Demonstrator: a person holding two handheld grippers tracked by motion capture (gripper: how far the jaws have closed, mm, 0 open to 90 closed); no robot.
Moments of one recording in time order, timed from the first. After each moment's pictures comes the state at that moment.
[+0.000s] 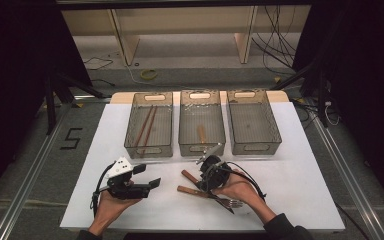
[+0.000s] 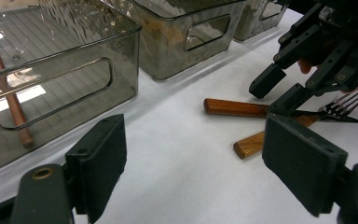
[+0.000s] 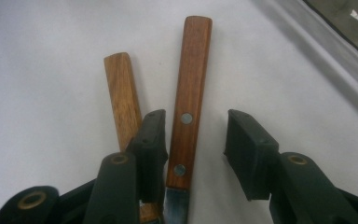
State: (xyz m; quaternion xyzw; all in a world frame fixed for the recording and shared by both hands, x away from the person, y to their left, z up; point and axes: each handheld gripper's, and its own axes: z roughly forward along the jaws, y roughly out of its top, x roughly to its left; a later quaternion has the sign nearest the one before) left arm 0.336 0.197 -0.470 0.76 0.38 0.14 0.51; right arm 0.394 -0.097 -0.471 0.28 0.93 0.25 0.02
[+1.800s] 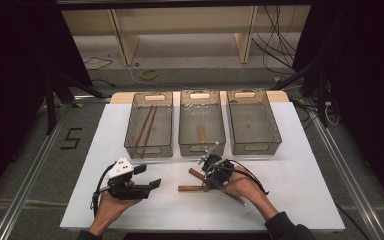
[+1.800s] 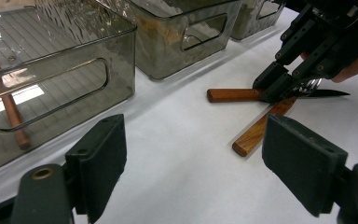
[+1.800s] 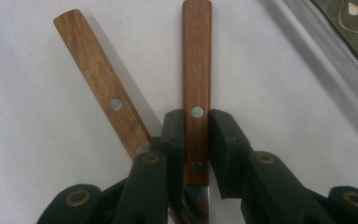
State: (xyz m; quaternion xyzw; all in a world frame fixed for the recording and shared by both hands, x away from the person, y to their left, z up) left arm 0.335 0.196 -0.470 0.77 0.37 0.14 0.51; right arm 0.400 -0.101 -0.466 0.28 0.94 0.17 0.05
